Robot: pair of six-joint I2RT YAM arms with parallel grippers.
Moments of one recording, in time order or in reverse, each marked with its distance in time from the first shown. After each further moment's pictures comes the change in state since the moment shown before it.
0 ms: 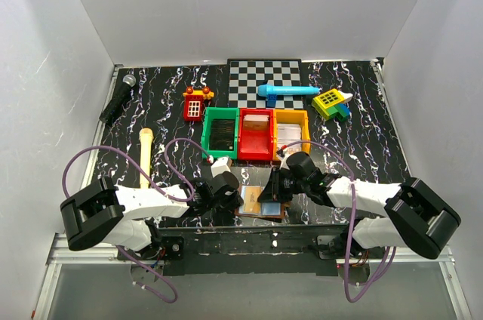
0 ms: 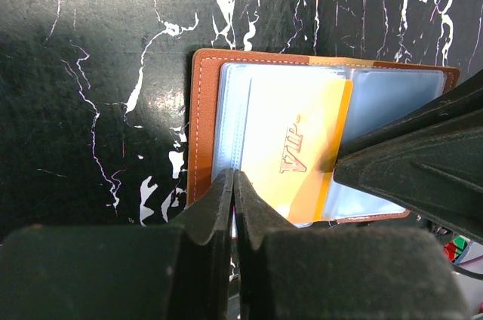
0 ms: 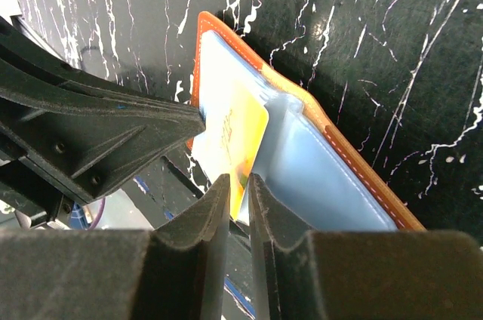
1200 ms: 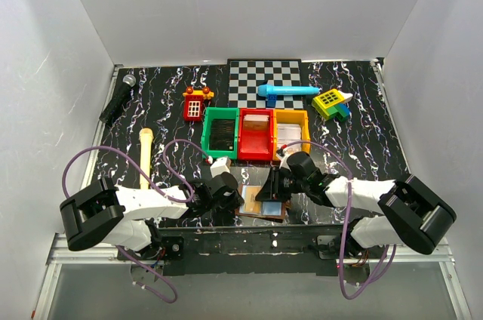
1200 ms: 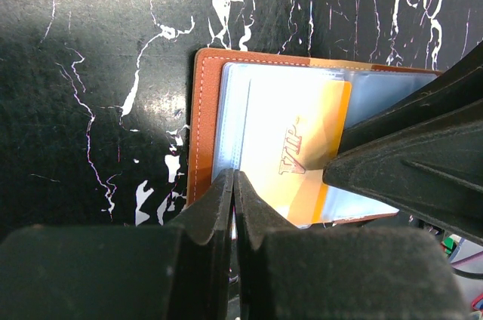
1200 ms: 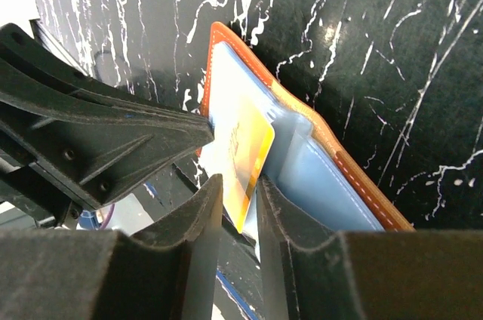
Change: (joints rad) left arm 0.000 -0.002 -0.023 0.046 0.002 -0.013; right arm -0.008 0.040 -0.018 0.089 -0.029 0.021
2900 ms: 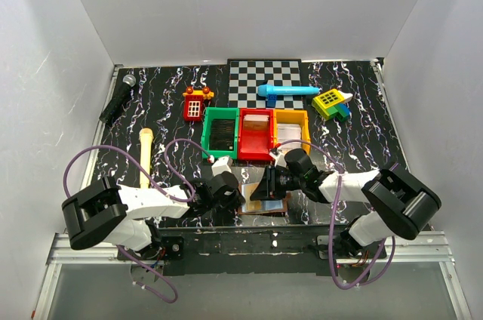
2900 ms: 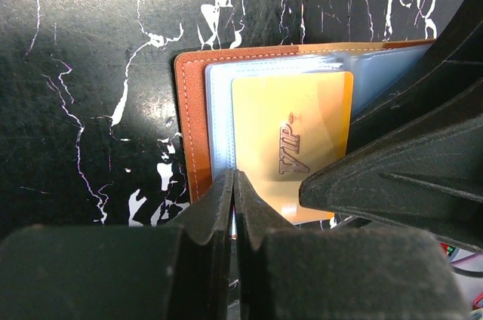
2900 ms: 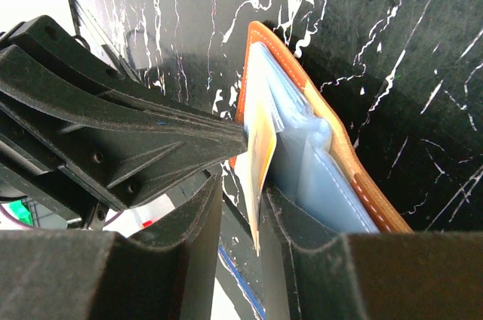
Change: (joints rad) left arm 0.005 0.022 0.002 0.034 0.010 0.024; right arm -0.027 0.135 0.019 0.170 -0.156 0.016
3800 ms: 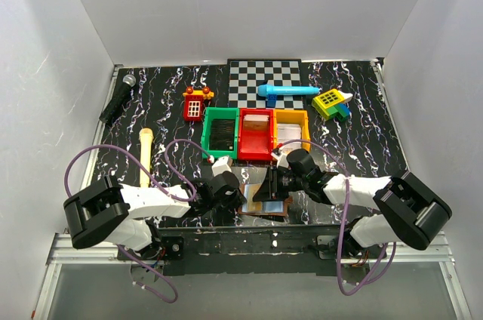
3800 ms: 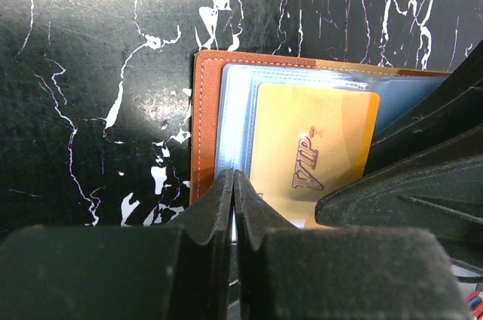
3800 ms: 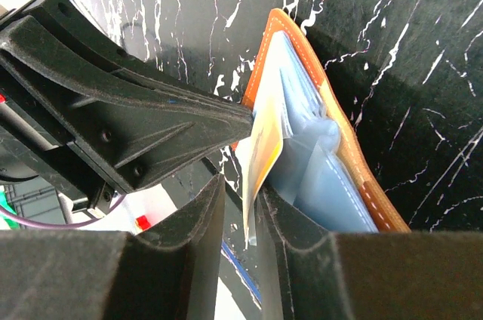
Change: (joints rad) left arm 0.000 0.017 0.005 0.010 0.000 -0.033; right arm 0.006 -0.091 -0.002 -0.107 0.020 -0.034
